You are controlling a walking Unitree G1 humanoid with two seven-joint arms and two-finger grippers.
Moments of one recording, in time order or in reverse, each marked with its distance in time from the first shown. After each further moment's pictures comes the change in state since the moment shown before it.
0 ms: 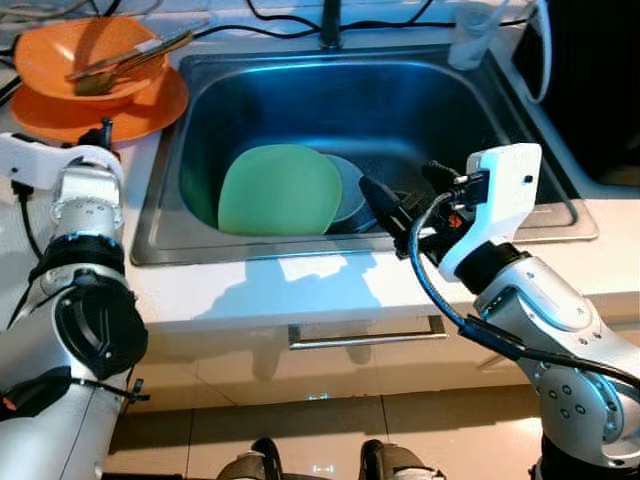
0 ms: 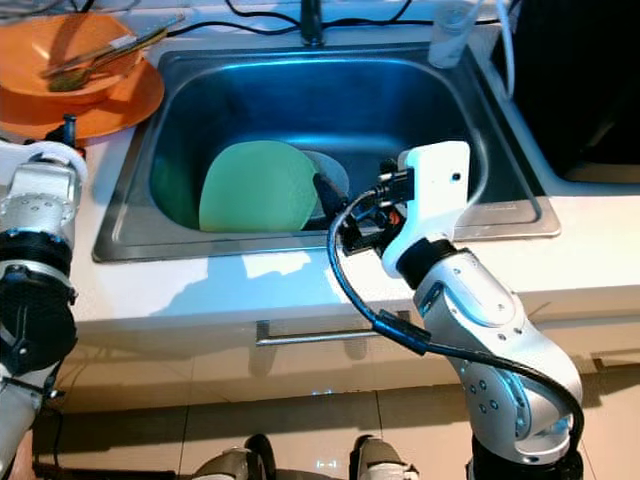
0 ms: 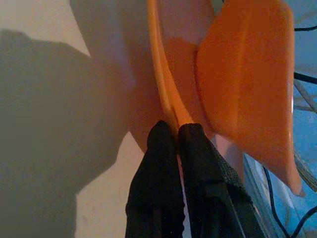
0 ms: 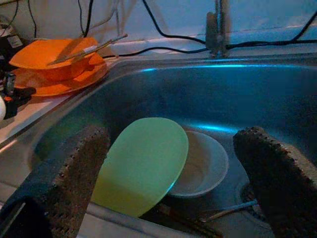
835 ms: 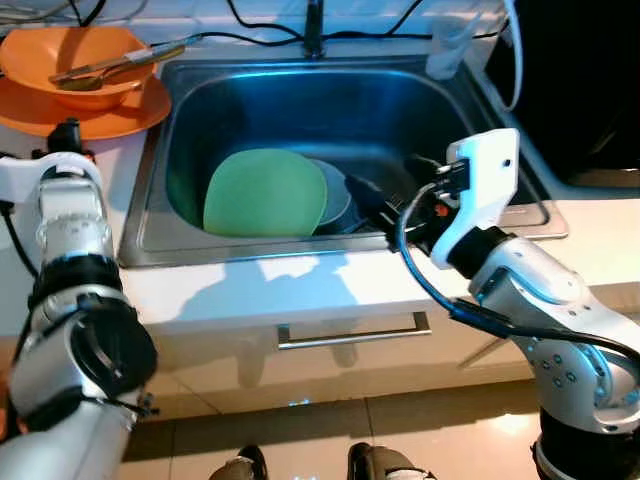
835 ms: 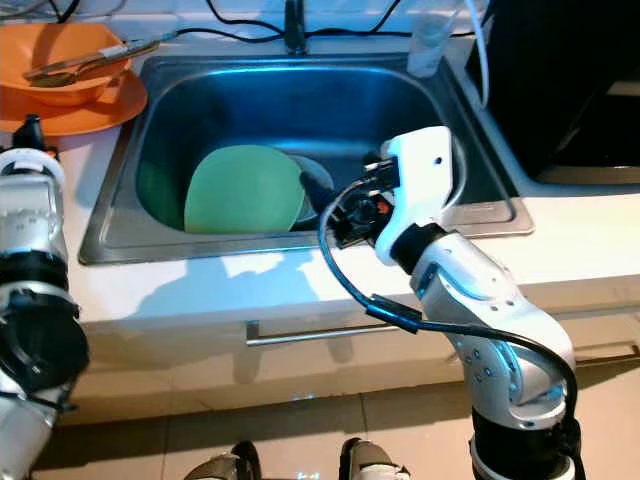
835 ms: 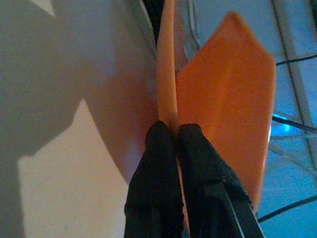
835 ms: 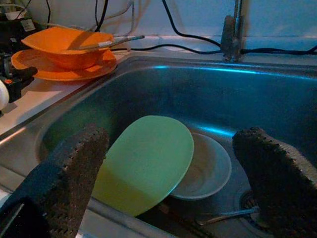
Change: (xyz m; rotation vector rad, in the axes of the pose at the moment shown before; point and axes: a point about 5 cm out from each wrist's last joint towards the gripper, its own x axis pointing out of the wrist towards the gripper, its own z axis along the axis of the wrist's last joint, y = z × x) left arm -0.007 0.007 0.015 -0.151 -0.103 -0.113; right arm 0.017 -0.002 0.001 -0.025 0.037 0.106
